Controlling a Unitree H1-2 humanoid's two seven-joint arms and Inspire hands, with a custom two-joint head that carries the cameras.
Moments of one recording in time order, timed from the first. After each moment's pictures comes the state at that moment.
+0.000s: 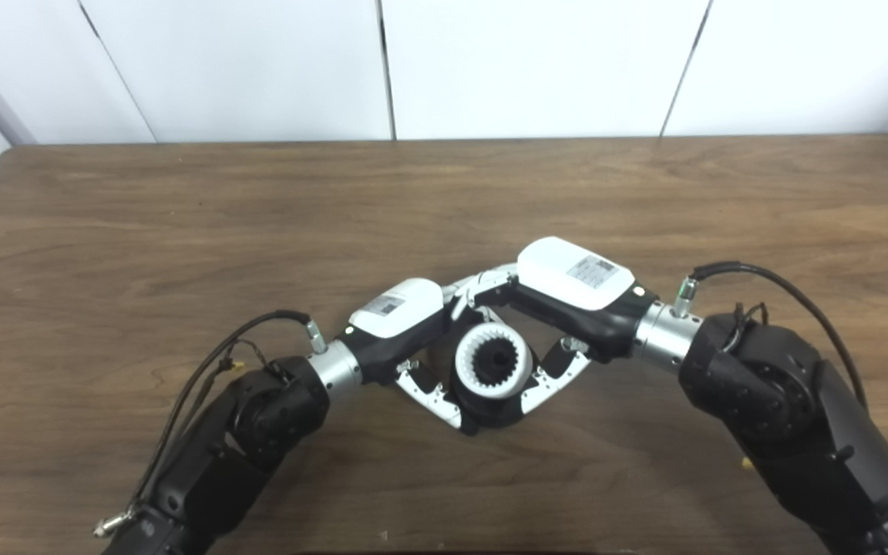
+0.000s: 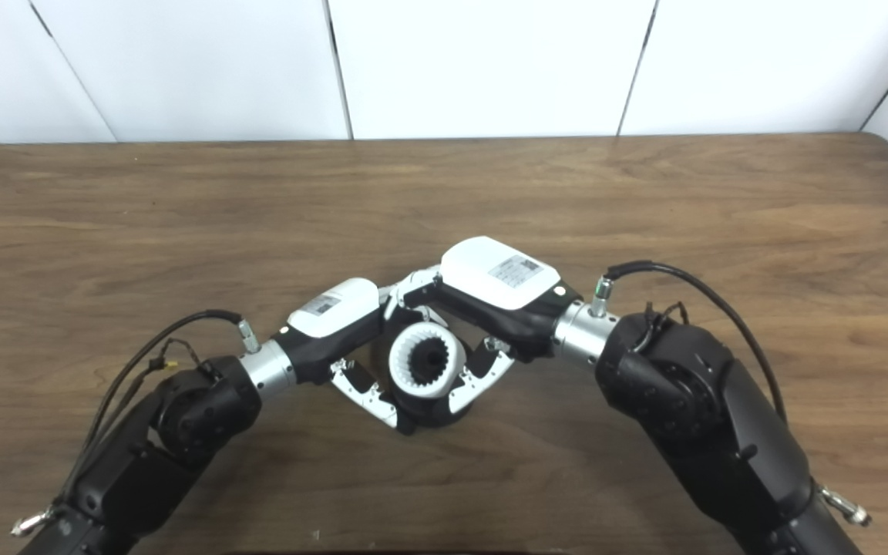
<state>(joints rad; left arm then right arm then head) -0.26 0.34 -0.51 0.01 0.52 -0.20 -0.36 -0.25 -0.39 0.38 -0.46 -0.62 0.03 0.60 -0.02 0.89</state>
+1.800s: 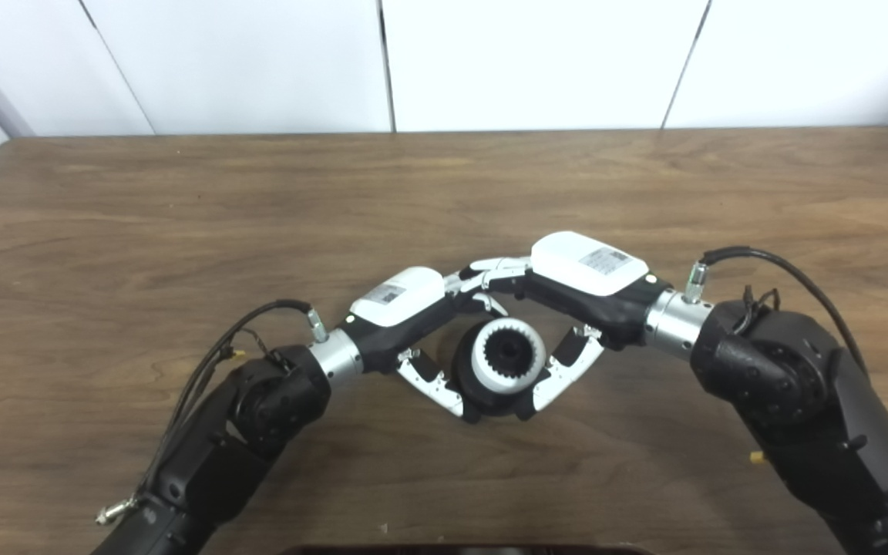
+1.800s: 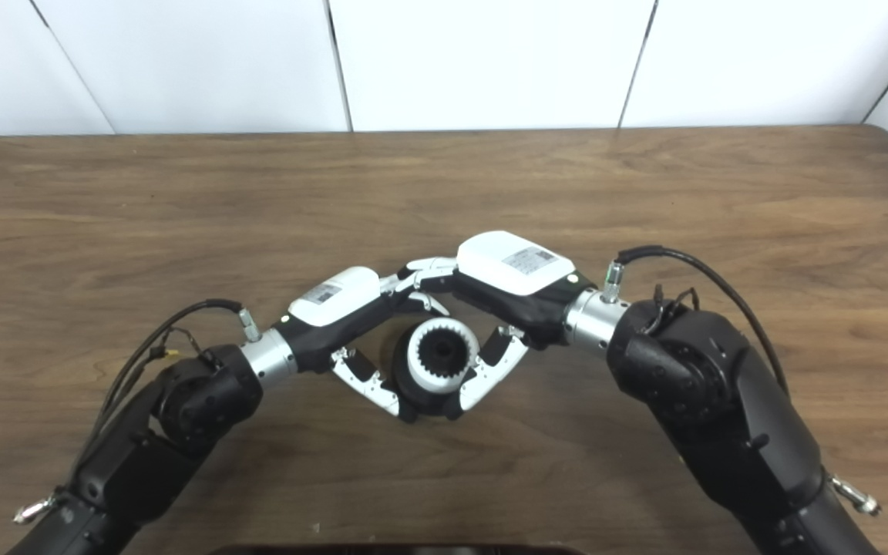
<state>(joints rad) -0.27 0.34 -0.51 0.01 0.51 -0.20 -0.36 -0.26 -0.41 0.36 -0.50 -0.63 0.12 0.74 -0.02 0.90</state>
